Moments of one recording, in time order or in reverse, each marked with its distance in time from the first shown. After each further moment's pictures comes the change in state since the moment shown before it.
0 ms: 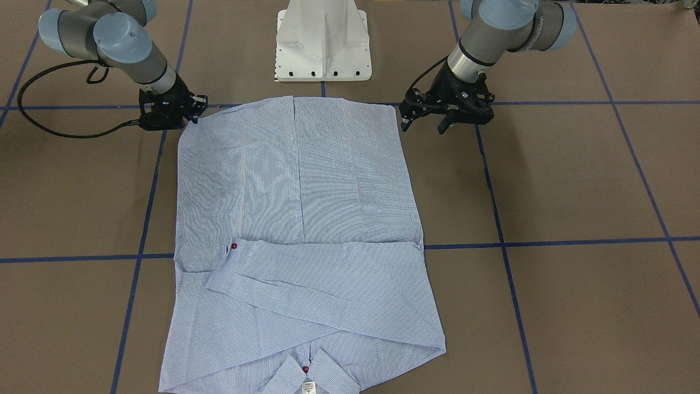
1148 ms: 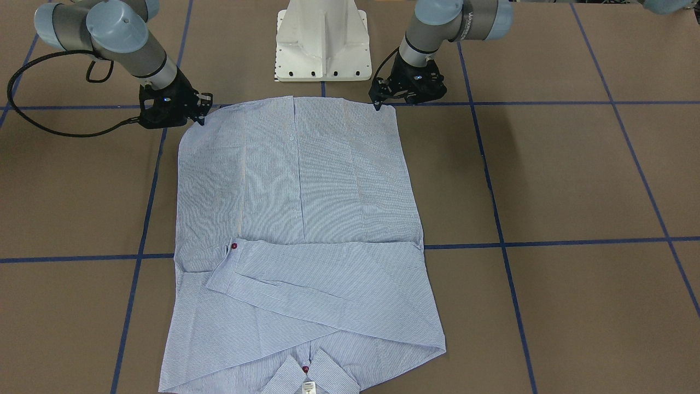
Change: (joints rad) left arm 0.282 -0.026 0.028 0.107 0.147 -0.347; right arm 0.042 0.034 0.028 0.002 -0.002 -0.001
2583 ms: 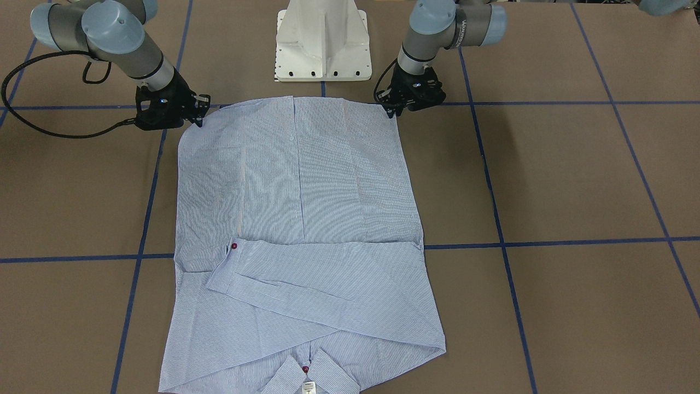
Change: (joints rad) left arm 0.007 -0.008 0.035 0.011 0.028 -0.004; right arm 0.014 -0.001 -0.001 0.000 0.007 0.000
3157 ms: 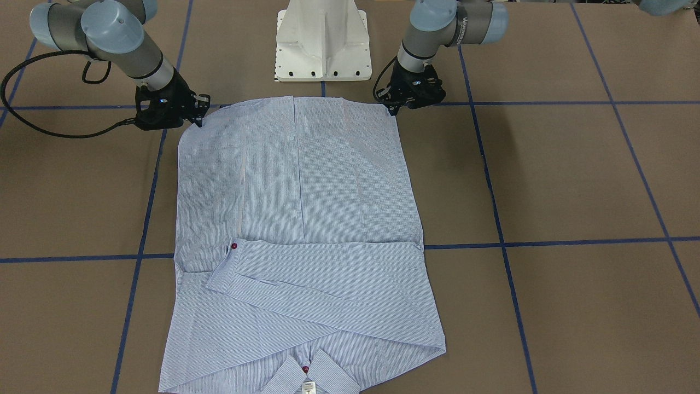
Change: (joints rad) left arm -0.003 0.001 -0.021 0.001 -0.001 0.001; right arm 0.002 0.000 0.002 0.000 -0.001 0.000
